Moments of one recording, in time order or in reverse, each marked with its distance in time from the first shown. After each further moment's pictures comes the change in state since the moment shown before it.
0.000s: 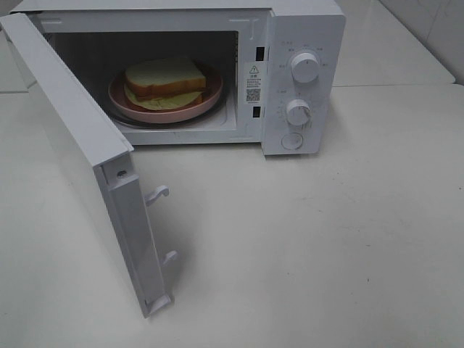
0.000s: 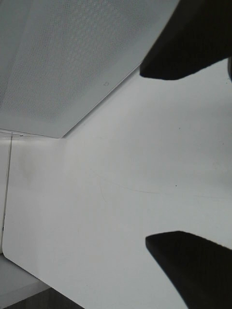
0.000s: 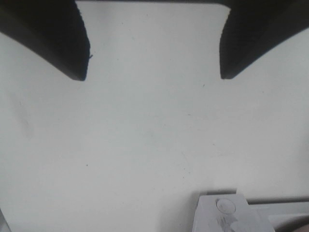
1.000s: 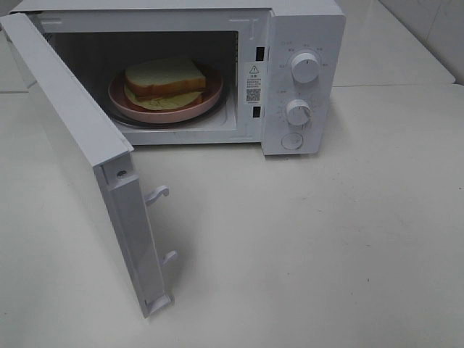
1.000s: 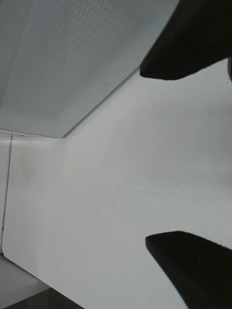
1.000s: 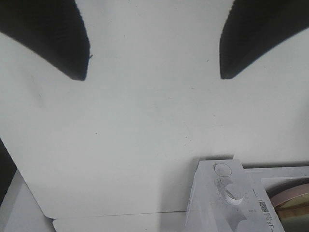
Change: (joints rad) left arm 0.000 0.000 0.000 0.000 0.000 0.000; right arm 0.000 -0.154 0.000 -0.028 0.001 -0.009
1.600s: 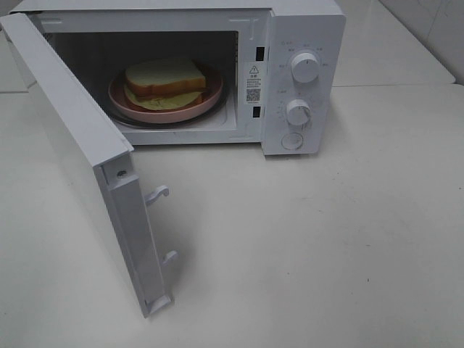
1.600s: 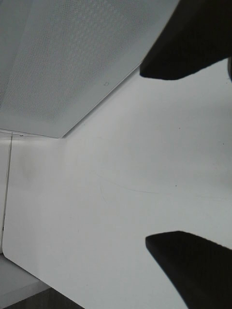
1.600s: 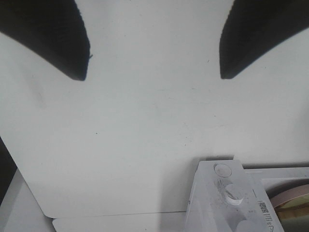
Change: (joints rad) left arm 0.000 0.000 0.000 0.000 0.000 0.000; right arm 0.000 0.000 0.000 0.000 0.000 -0.008
